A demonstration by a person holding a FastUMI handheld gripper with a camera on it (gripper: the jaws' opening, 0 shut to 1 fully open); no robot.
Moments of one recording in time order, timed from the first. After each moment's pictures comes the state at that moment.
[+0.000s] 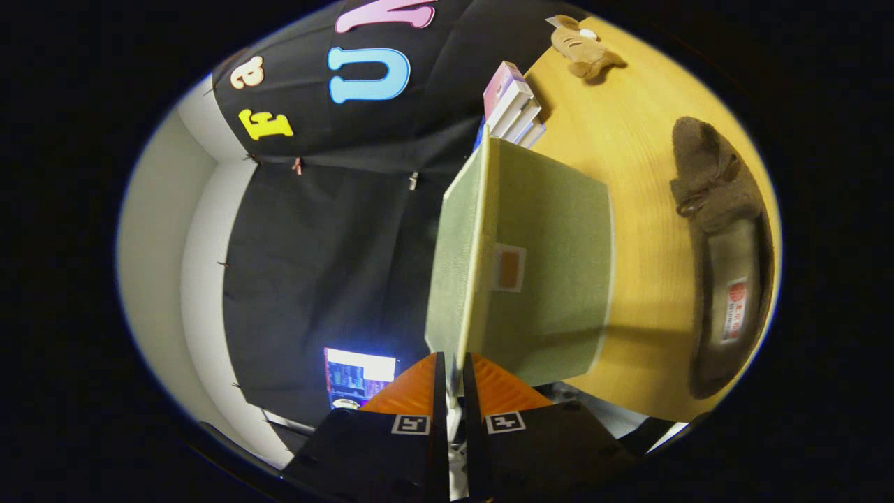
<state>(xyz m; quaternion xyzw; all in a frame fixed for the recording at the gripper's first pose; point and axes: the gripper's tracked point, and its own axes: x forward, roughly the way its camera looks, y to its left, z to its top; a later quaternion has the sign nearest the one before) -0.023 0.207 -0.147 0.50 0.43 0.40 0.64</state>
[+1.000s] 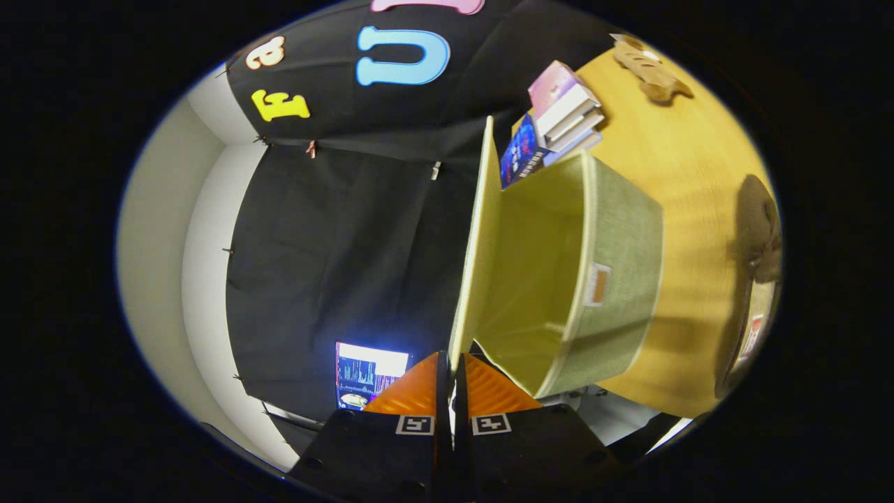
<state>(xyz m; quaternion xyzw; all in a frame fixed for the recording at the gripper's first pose) -0.003 0.259 -0.064 0.44 0.43 0.43 0.66</state>
